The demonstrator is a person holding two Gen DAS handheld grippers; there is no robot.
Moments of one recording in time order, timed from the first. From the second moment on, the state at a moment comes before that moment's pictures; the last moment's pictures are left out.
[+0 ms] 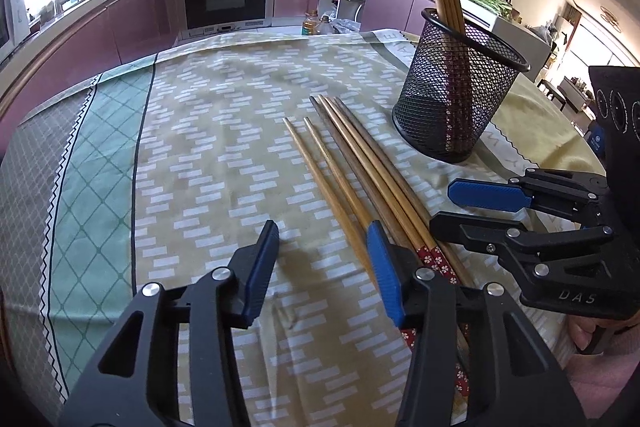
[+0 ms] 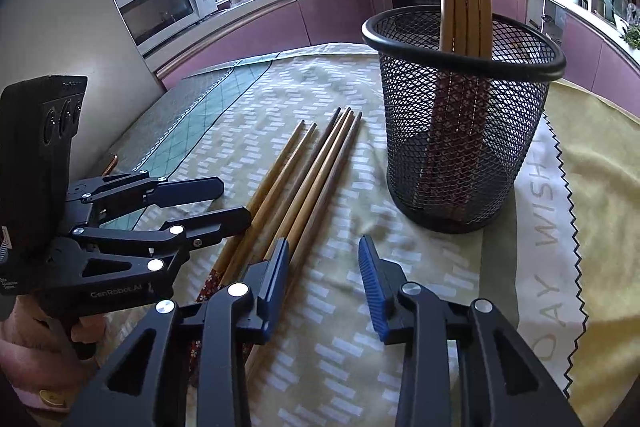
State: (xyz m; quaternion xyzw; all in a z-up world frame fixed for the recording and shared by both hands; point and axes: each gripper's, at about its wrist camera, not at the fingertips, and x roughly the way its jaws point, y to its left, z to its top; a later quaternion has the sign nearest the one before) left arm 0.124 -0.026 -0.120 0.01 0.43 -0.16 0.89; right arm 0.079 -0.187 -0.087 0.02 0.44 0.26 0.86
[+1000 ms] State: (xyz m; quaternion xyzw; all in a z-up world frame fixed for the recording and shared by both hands) left arm 0.139 -0.030 -0.121 0.03 0.44 -0.17 0.88; right arm 0.097 -0.158 -0.087 -0.03 0.44 0.23 0.87
